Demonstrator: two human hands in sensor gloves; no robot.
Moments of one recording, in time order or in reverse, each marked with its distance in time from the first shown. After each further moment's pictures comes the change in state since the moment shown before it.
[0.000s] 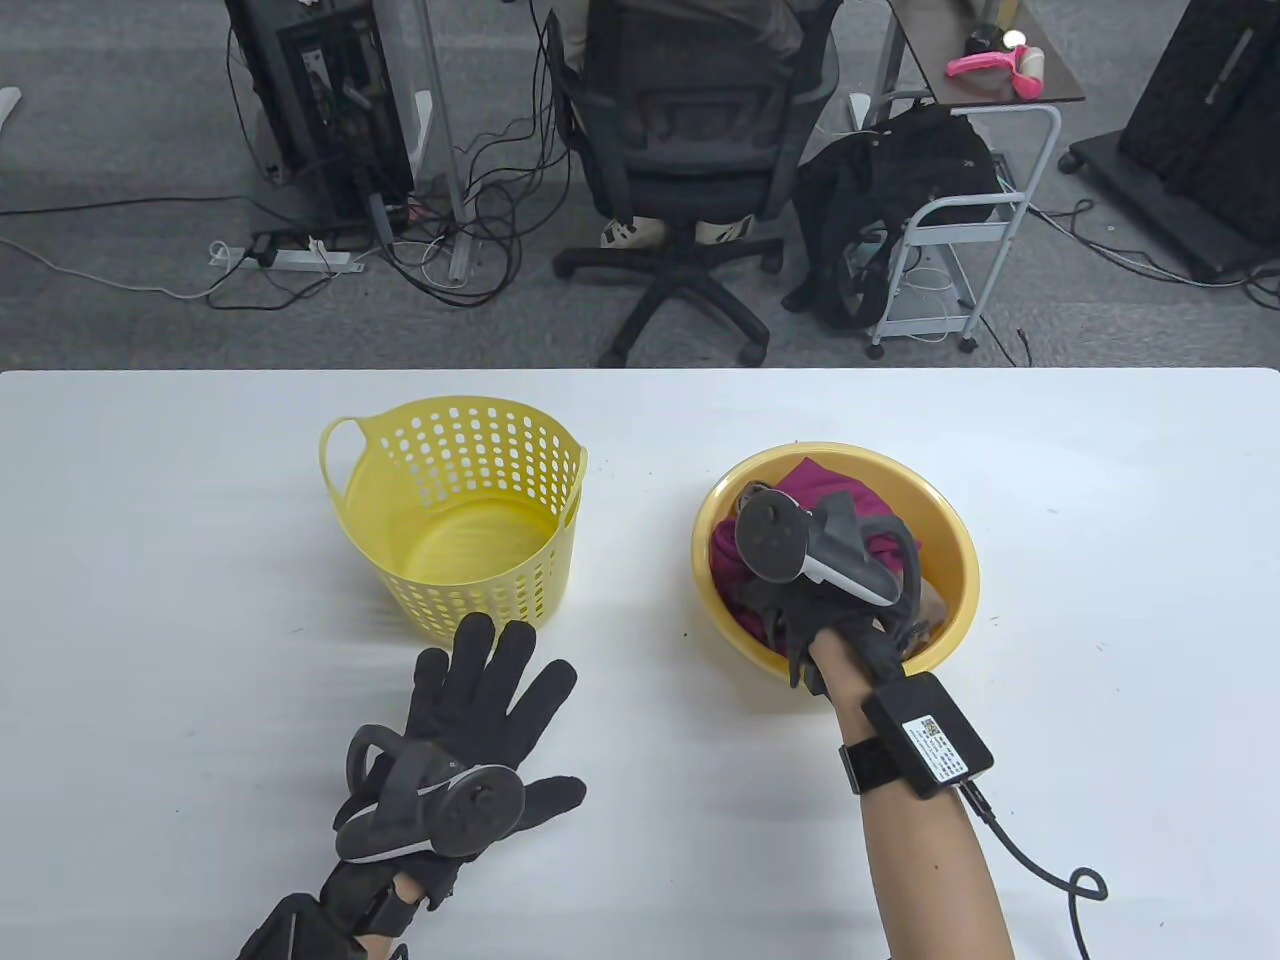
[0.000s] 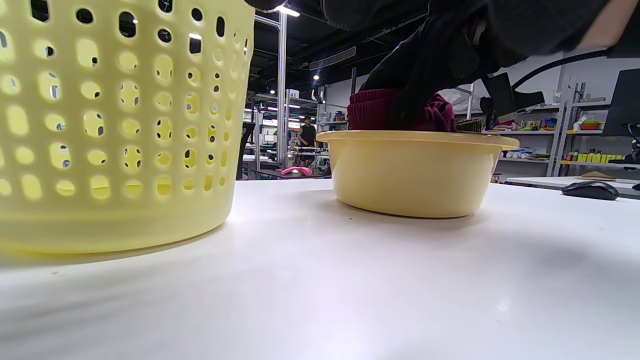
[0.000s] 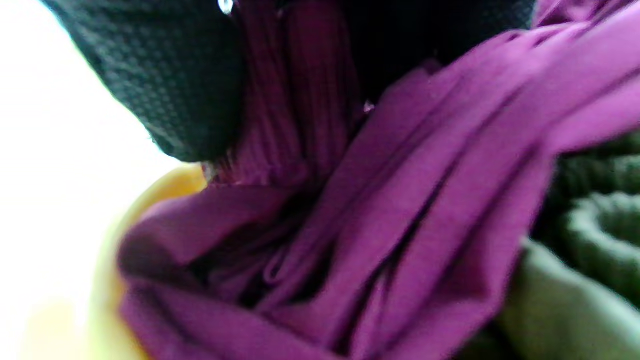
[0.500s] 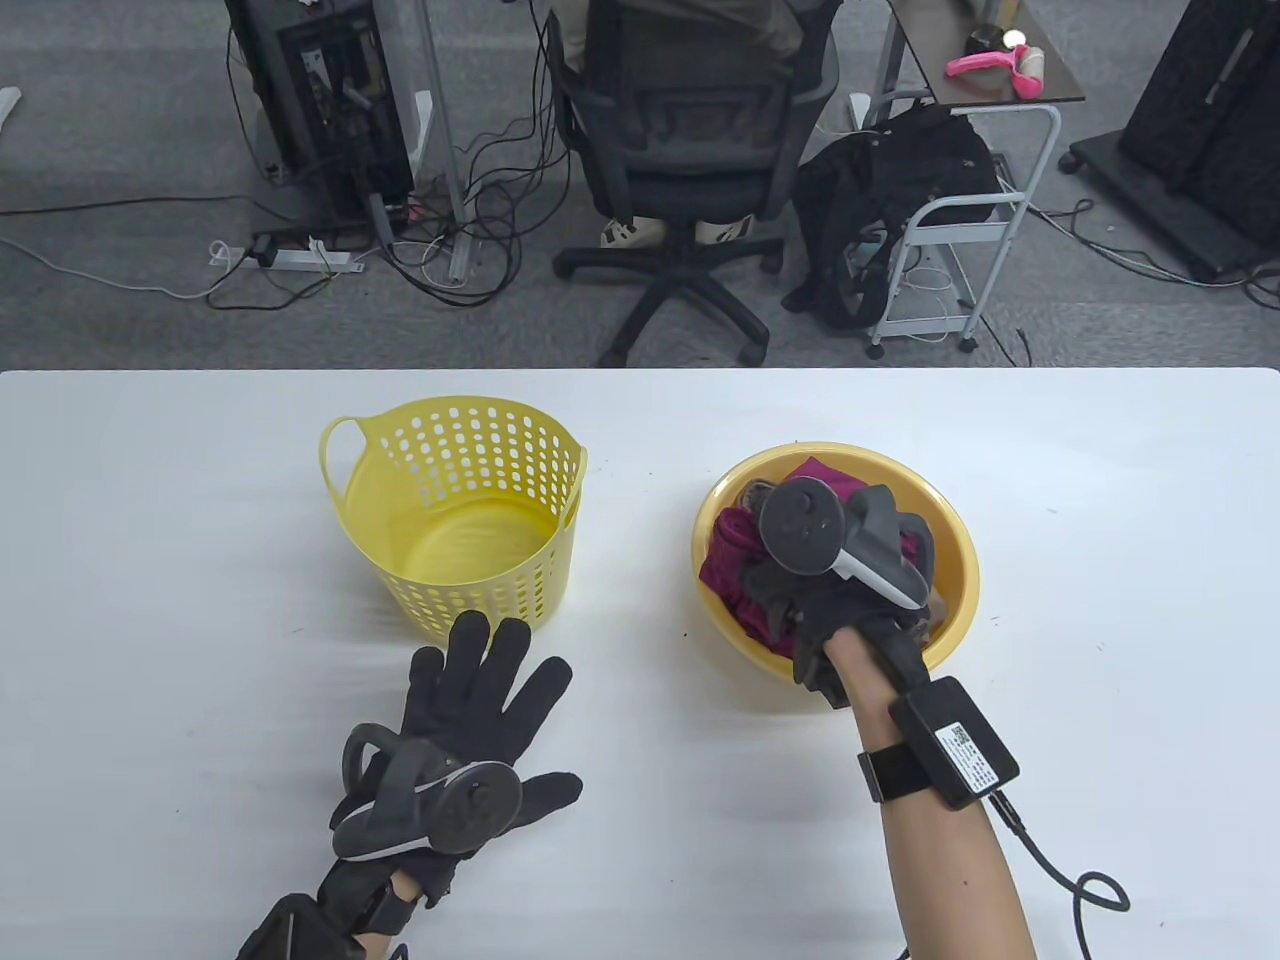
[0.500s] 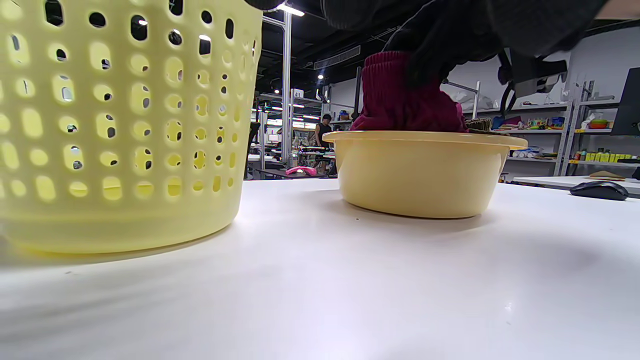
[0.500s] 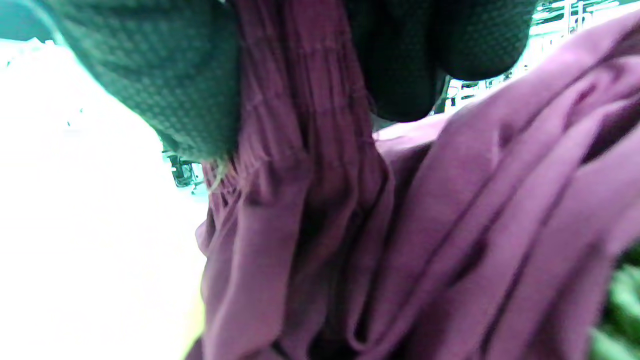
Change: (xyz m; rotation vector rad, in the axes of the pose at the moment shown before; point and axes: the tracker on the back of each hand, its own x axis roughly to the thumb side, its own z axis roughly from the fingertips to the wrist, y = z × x) left_hand -0.003 0.002 0.001 -0.001 0.017 -0.005; right_hand -0.006 -0.032 0.016 -0.088 0.007 -0.154
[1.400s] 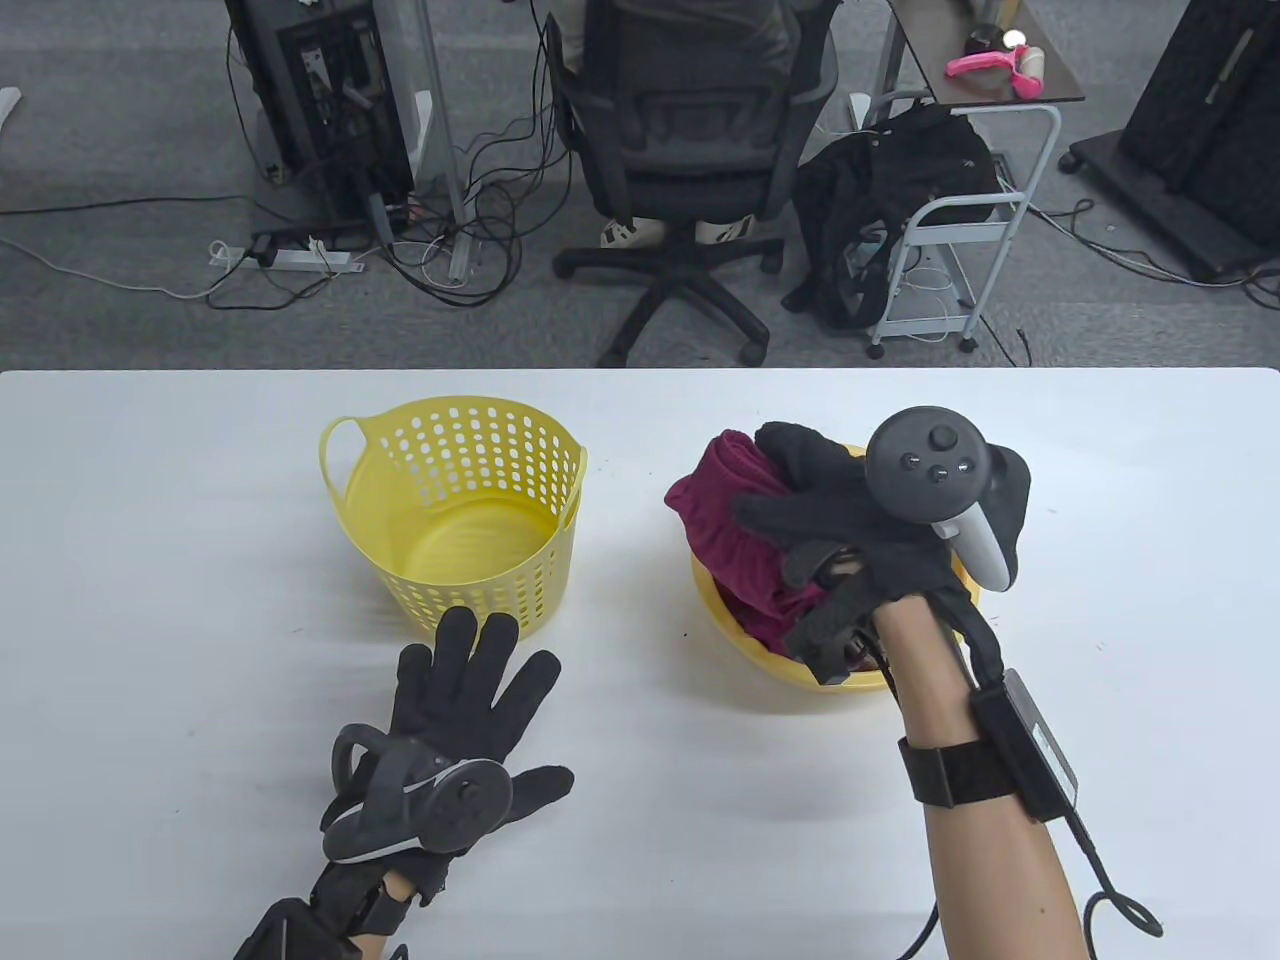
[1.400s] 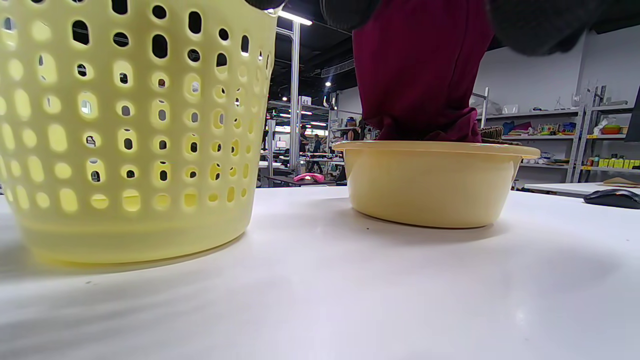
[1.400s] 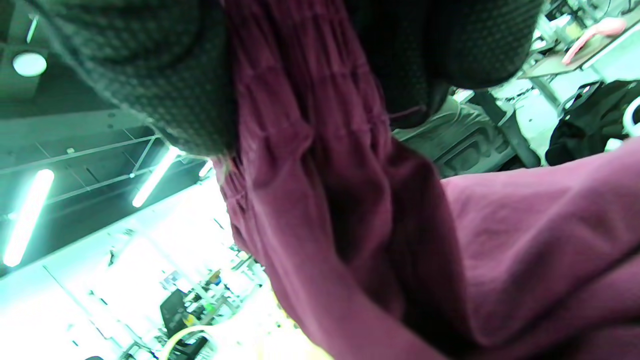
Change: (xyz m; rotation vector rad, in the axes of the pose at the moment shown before) left_hand -0.005 0.004 0.002 0.018 0.024 -0.003; right_hand 0.010 -0.089 0.020 -0.129 -0.030 -0.586
